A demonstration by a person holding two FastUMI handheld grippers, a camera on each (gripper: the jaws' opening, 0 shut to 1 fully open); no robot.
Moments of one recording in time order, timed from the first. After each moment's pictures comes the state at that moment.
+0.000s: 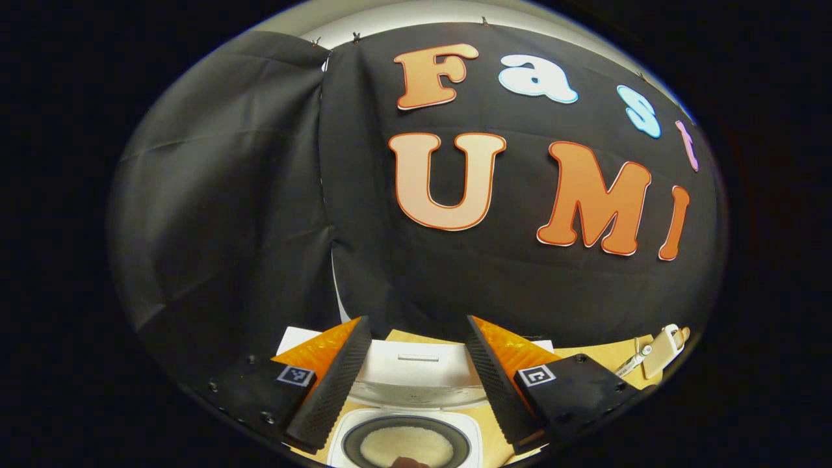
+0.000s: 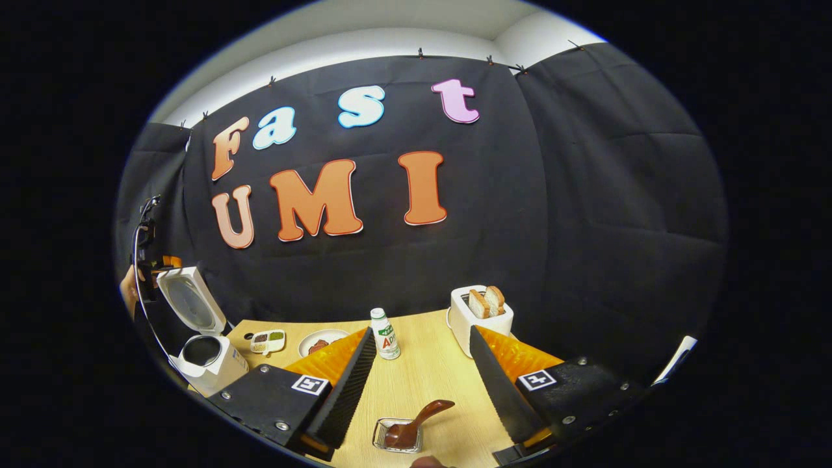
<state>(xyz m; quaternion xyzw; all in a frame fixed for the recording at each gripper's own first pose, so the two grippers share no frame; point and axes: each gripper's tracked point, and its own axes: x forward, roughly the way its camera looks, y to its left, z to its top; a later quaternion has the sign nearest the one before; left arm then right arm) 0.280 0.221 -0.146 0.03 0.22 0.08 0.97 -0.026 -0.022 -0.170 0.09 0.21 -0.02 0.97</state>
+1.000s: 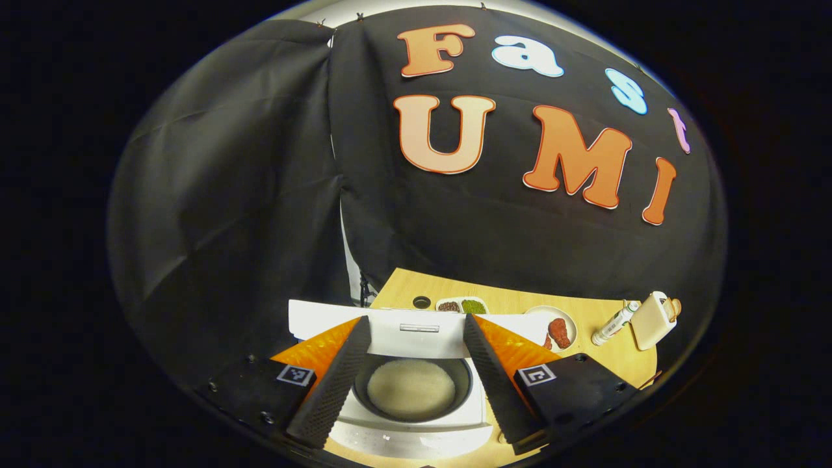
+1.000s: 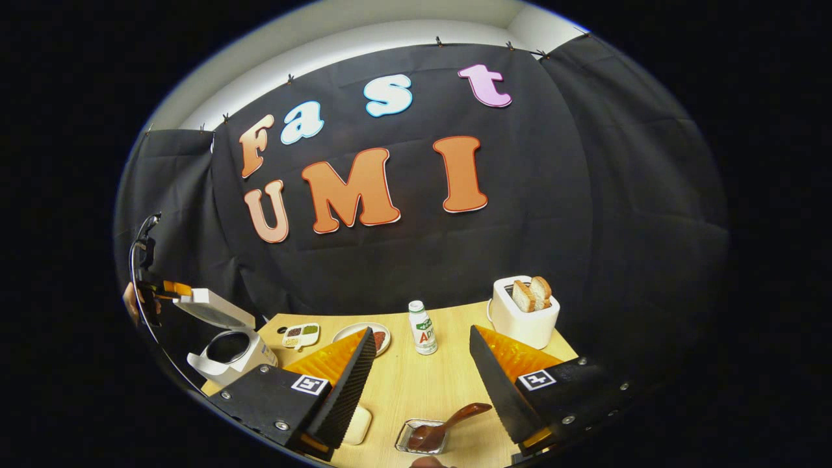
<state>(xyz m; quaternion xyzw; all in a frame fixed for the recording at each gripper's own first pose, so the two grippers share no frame) 0.129 0.214 -0.183 -0.01 0.32 0.09 0.94 -0.003 0.014 -0.184 0.13 0.22 0.07 0.96</state>
